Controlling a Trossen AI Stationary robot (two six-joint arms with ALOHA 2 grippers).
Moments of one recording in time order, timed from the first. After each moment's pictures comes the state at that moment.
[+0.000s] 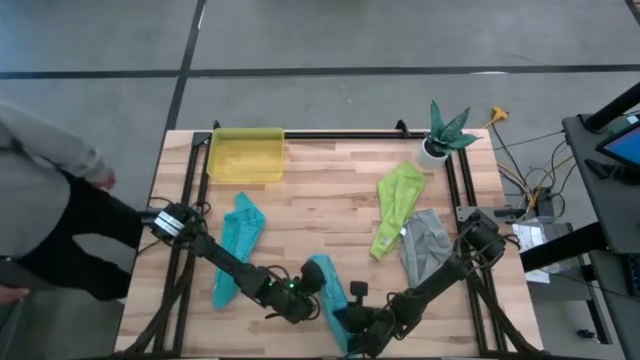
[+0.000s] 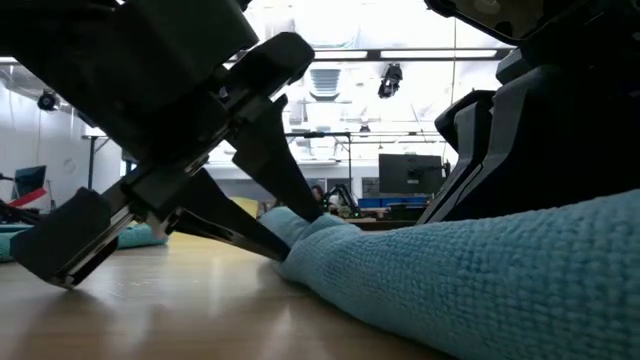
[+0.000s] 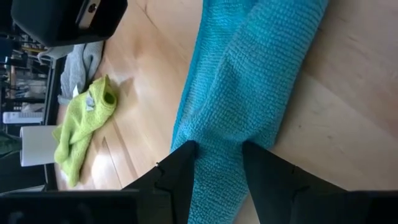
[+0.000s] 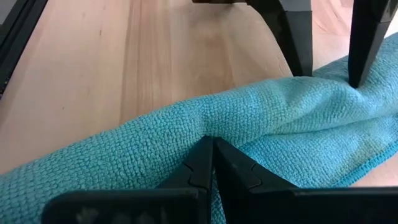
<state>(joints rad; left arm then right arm) -0.57 1.99 1.09 0.06 -0.60 0.58 0.74 2.16 1.25 0.02 0.63 0.52</state>
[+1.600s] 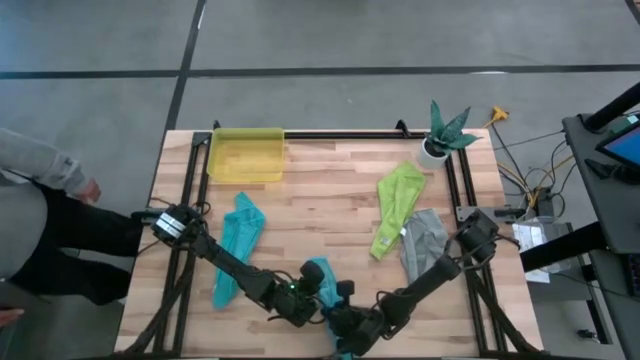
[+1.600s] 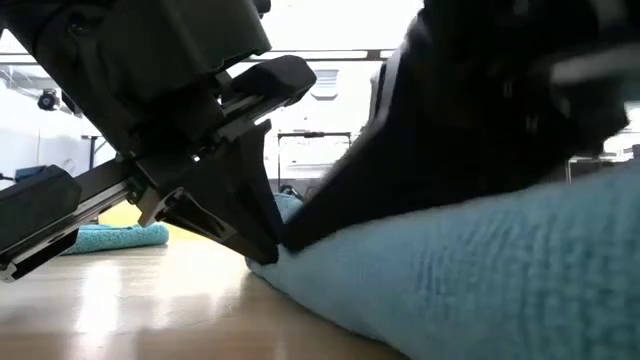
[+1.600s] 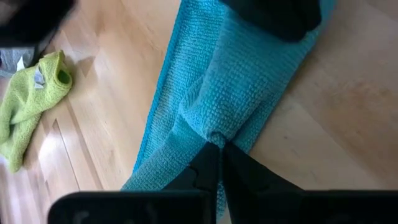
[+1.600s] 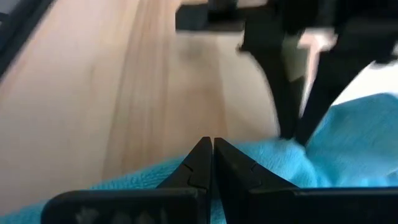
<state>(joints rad) -0.58 2.00 1.19 -0.18 -0.51 0.37 0.69 2.22 1.36 0.03 0.65 0.30</state>
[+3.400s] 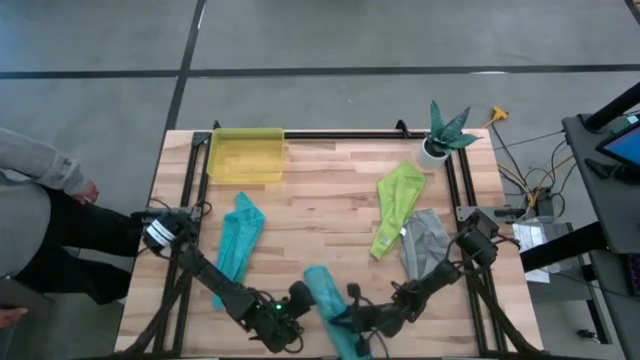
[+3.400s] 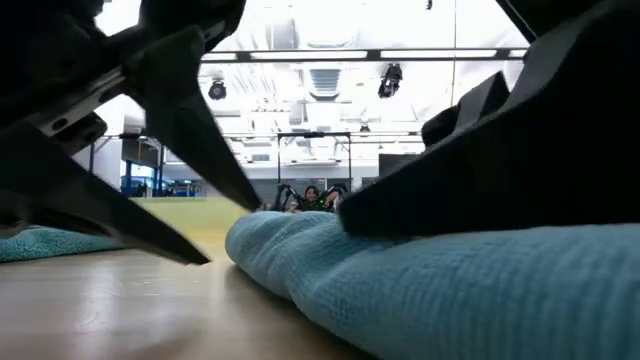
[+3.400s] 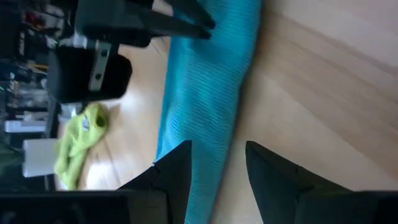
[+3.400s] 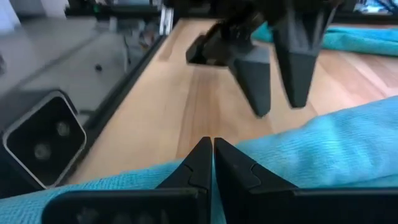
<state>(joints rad) -0.73 1.99 1.15 -0.06 -0.69 0.45 0.72 2.24 0.98 0.94 0.56 0.21</state>
